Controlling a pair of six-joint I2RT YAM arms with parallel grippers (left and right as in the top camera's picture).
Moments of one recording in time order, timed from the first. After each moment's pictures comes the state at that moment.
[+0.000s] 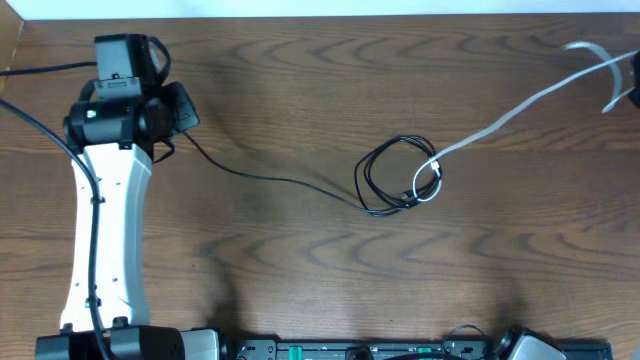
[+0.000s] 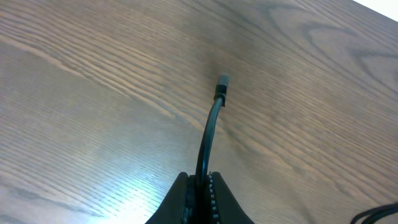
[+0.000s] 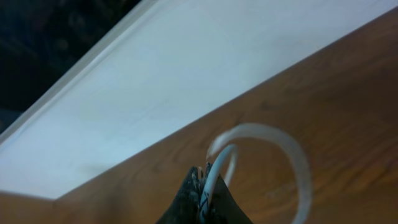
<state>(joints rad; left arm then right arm) 0.10 1.51 1.53 -1.00 -0.05 -0.30 -0.49 1.26 1.57 -0.73 -0.55 0.42</state>
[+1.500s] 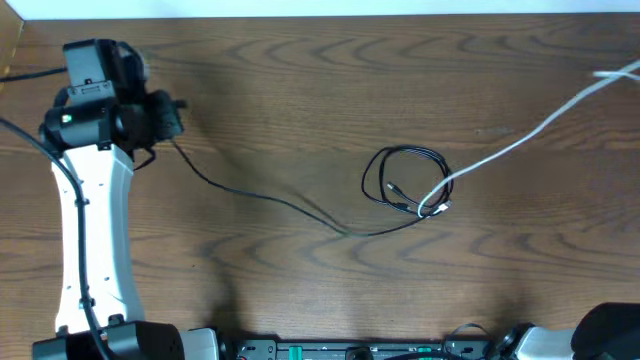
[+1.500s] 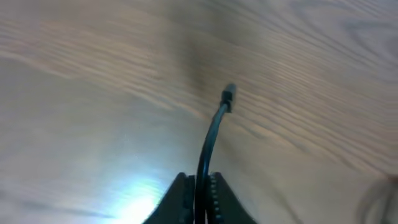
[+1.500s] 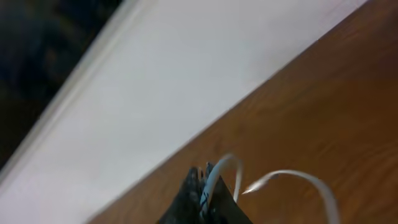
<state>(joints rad) 0.19 1.51 1.53 -1.03 0.10 -0.13 -0.63 1.57 1.71 -0.63 -0.63 0.49</state>
